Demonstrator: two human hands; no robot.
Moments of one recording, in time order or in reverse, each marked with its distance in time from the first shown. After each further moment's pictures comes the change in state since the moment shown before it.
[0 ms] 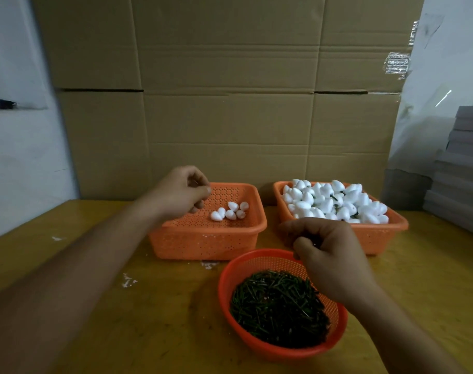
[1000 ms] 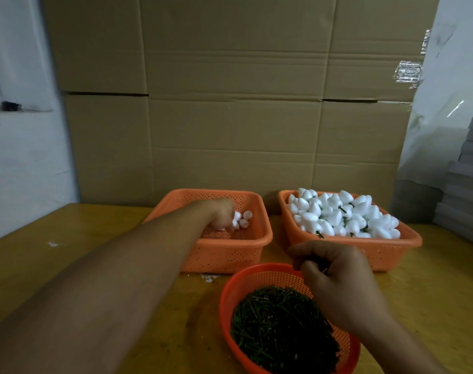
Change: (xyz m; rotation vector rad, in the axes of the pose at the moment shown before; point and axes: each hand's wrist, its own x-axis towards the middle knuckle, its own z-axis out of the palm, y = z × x) left_hand 0.100 -0.025 0.075 0.748 -0.469 -0.145; right_hand -0.001 0.007 0.003 -0.127 -0.001 0.028
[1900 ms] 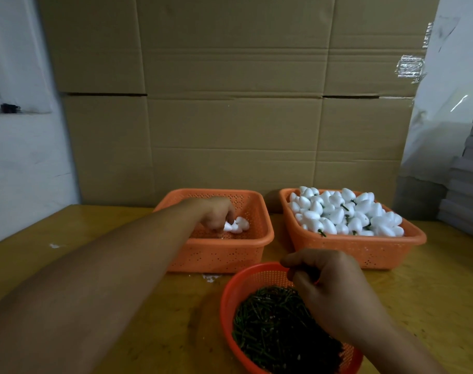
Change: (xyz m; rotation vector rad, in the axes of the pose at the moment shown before) left_hand -0.002 -0.018 -0.004 0.109 -0.006 0.123; right_hand -0.004 0.000 0.006 -0.157 -0.078 -0.081
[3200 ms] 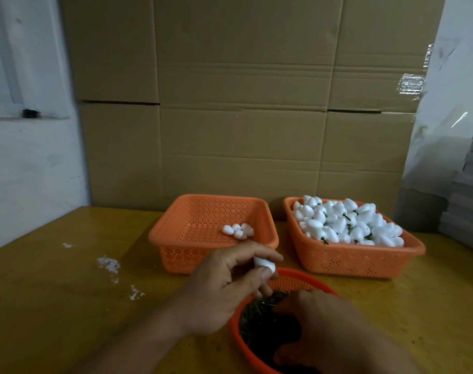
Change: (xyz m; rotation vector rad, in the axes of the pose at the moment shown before) left_hand -0.184 0.069 0.063 -1.032 0.415 0.542; right_hand -0.009 -0.017 0.004 -0.572 -0.574 -0.106
